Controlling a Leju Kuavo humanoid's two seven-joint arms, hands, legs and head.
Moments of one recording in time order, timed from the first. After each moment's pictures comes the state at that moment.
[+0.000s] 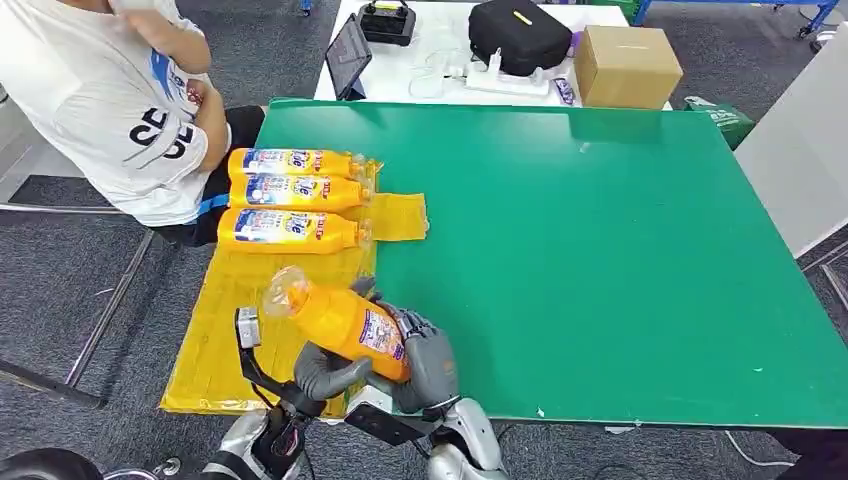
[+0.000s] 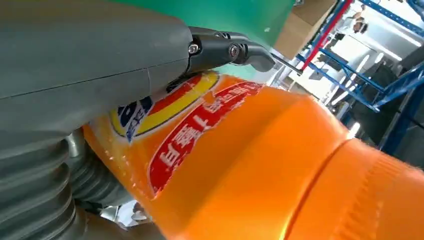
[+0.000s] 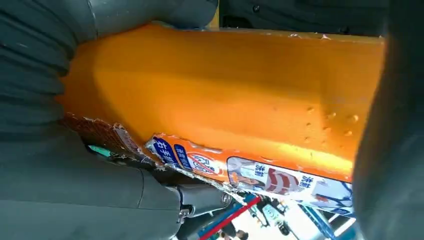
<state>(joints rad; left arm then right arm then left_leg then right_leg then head) -0.16 -0.13 -0.36 -1.07 0.59 -0.53 -0.27 -0.15 0.26 0.54 -0.92 0.78 -0.65 -0.52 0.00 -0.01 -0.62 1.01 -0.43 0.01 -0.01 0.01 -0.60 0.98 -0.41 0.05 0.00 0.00</state>
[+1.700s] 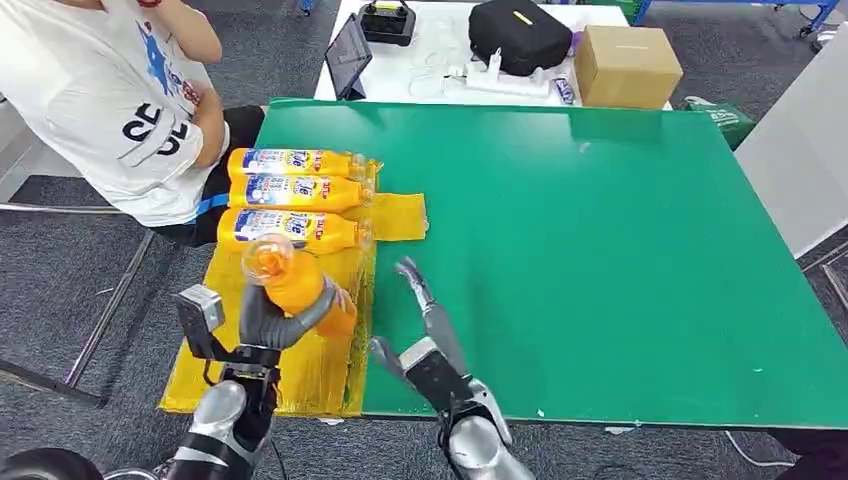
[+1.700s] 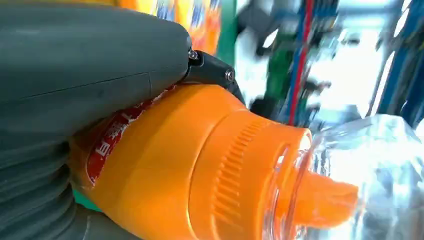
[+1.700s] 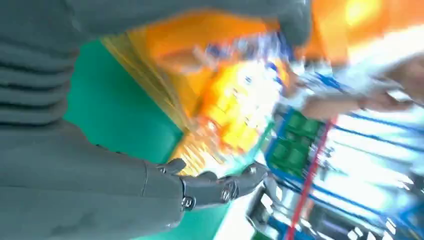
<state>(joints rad) -0.17 -0.14 -0.20 -1.33 0.08 0.08 -0.47 -0.09 0.22 0.49 -1.28 0.33 -0.28 -0.55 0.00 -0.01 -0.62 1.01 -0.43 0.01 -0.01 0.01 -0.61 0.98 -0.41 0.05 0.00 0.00</state>
